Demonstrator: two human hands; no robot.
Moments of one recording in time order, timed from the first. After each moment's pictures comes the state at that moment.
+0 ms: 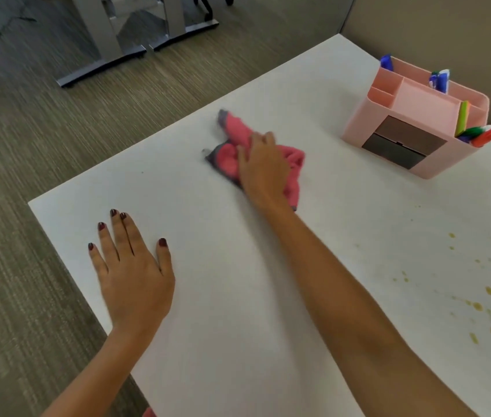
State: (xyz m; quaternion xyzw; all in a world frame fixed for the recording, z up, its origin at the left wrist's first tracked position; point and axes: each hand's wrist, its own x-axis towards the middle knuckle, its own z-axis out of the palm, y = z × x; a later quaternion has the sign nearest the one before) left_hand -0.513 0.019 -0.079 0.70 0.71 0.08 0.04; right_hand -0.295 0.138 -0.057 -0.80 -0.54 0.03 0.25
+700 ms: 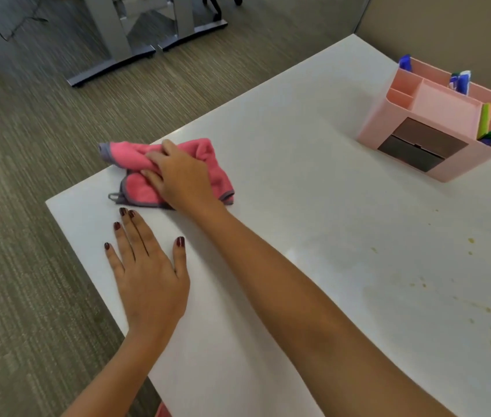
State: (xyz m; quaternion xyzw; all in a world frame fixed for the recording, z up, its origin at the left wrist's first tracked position) left_hand -0.515 0.020 -0.083 0.69 0.72 0.09 0.03; right_hand -0.422 0.166 -0.066 -0.61 -0.75 0.09 0.26
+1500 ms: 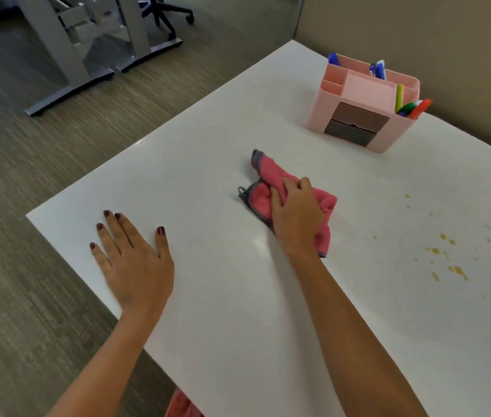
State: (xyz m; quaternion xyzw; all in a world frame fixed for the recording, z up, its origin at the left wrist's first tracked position) left_hand -0.516 0.017 -0.084 0.70 0.71 0.11 0.04; right_hand -0.272 0.002 -0.063 -0.88 -0.41 -0.03 0.25
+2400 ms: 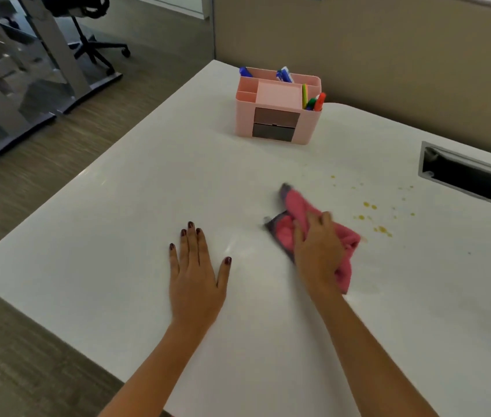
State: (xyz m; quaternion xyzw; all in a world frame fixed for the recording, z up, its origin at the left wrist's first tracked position) left_hand -0.413 -0.057 -0.073 0.89 0.45 0.08 0.09; right_hand -0.221 -0.139 -0.057 -0.95 -0.26 -0.08 0.18
